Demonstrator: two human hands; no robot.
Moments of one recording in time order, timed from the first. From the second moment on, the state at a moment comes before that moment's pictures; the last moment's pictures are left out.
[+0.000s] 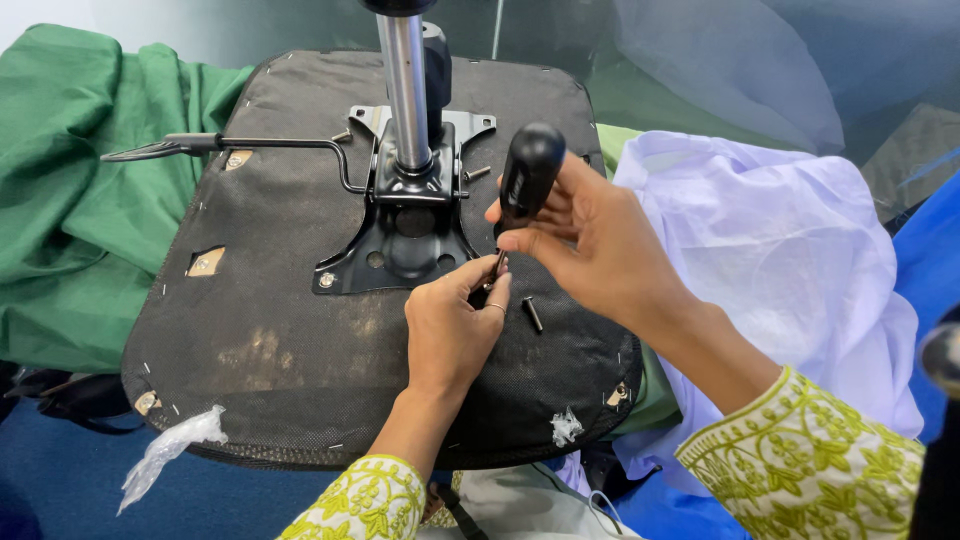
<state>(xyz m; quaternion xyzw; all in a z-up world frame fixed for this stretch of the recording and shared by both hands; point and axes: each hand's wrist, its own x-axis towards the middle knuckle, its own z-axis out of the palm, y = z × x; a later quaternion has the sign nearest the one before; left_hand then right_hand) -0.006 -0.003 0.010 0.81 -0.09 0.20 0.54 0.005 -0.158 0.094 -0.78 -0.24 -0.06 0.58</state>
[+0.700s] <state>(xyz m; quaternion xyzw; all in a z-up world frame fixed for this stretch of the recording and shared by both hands) -0.005 0.002 0.007 0.79 -0.13 0.25 0.54 0.007 -0.156 0.108 -0.78 -0.24 -0.07 0.57</state>
